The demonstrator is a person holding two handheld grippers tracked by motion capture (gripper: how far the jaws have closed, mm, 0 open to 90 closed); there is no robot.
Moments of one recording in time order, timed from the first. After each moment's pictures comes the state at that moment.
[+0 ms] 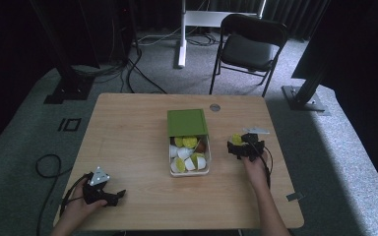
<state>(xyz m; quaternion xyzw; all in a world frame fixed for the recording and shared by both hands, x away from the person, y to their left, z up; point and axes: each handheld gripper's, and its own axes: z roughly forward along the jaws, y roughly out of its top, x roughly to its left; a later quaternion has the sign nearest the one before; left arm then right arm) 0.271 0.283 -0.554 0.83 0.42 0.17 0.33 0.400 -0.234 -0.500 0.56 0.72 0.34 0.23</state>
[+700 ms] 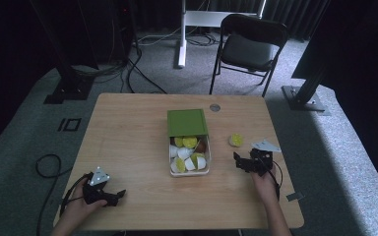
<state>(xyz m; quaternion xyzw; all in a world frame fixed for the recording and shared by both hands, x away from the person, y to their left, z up) 0.271 0.283 -0.554 0.83 0.42 0.17 0.33 0.348 -0.256 -0.505 0.51 0.73 0.38 0.26</state>
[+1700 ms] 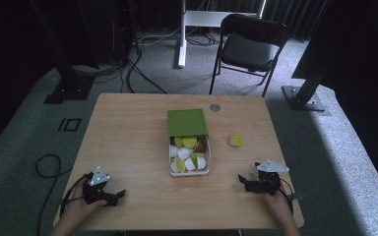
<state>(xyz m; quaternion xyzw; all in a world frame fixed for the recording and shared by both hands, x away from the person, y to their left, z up) 0.271 0.283 -0.554 0.83 0.42 0.17 0.33 0.307 -0.289 -0.546 0.41 0.79 0.40 0.21</state>
